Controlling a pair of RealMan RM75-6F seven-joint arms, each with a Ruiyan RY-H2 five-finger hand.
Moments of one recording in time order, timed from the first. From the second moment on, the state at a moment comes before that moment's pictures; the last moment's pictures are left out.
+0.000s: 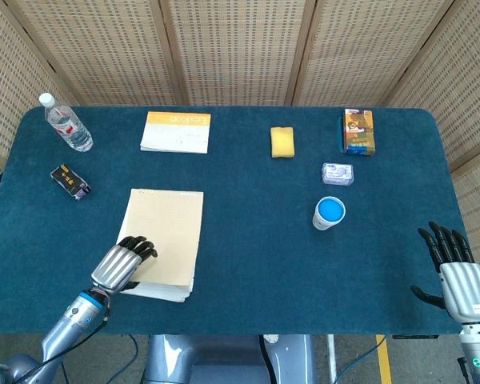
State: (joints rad) left arm -0.41 -1.49 0.01 -1.44 1.59 1.12 0.23; right arm 0.09 -1.09 0.06 -1.63 -1.54 1.49 0.02
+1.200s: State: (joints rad) left arm -0.33 -1.35 0.33 -1.27 2.04 1.49 0.00; right arm 0.09 -1.10 0.05 -1.62 -1.55 1.48 -0.02
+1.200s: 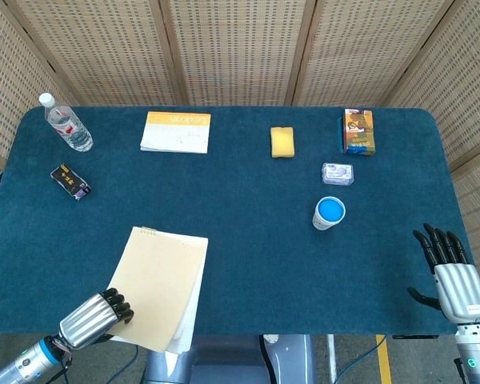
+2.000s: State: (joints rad) left arm -0.49 -1.16 0.05 -1.62 1.85 1.41 0.08; right arm 0.10 -1.11 0.05 -1.62 -1.53 1.47 -0.03
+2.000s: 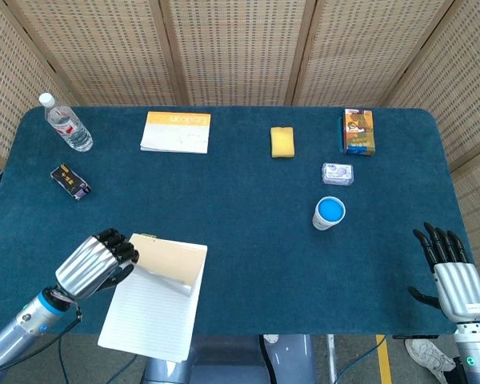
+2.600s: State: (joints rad) left arm -0.79 -1.32 -0.27 -1.47 1.36 1.03 0.24; right arm 0.11 -1.14 0.08 -1.60 -1.47 1.43 -0.08
